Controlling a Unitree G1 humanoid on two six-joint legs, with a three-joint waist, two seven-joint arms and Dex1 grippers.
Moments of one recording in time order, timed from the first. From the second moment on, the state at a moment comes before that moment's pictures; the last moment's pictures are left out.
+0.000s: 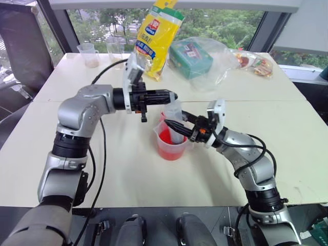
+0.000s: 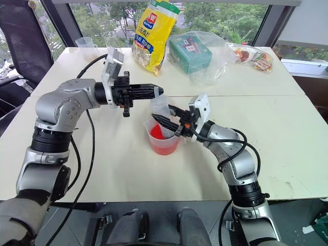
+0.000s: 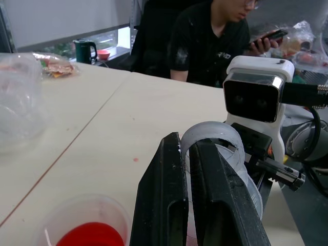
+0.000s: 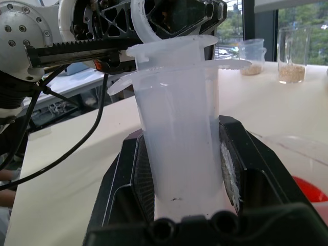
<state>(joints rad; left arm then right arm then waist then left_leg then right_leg) -0.95 0.49 -0.06 0.09 -0.60 0.72 -1.10 -0.43 -0.34 0.08 -0.24 0.45 0.39 0.77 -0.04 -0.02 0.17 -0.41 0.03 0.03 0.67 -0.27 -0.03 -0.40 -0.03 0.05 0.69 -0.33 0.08</state>
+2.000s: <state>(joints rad) -0.82 0.68 0.06 0.02 -0.60 0.73 -1.07 -0.63 -0.33 -0.01 -0.22 0.63 0.59 0.75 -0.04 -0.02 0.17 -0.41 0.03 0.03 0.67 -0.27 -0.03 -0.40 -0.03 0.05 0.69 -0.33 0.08</state>
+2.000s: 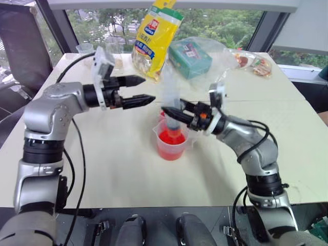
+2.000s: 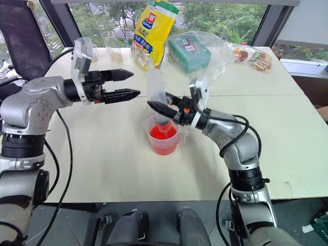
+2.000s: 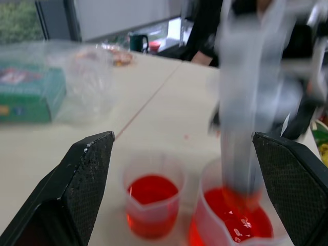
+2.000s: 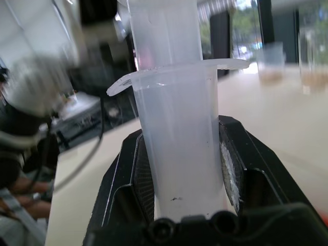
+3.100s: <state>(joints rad) -1.08 0.50 0.02 0.19 -0.60 0.65 -1.04 -0.84 -0.17 -0.02 0.39 0.39 0.12 0.78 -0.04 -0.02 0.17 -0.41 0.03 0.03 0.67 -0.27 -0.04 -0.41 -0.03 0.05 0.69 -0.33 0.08</state>
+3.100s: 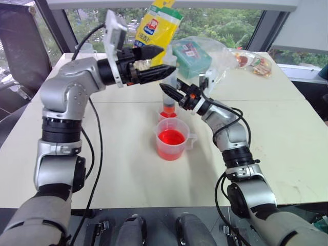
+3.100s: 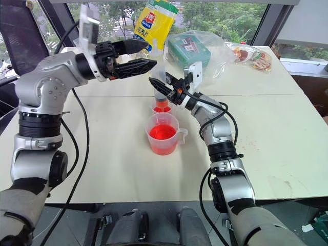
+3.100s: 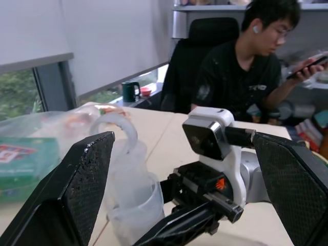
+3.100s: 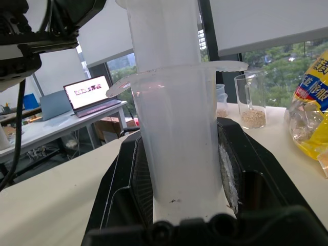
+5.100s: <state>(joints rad) -1.11 0.37 0.02 0.41 -0.43 0.50 -1.10 -0.83 -0.22 -0.02 0.29 0.39 0.28 0.79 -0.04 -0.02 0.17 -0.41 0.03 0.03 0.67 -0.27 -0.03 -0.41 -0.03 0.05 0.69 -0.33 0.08</state>
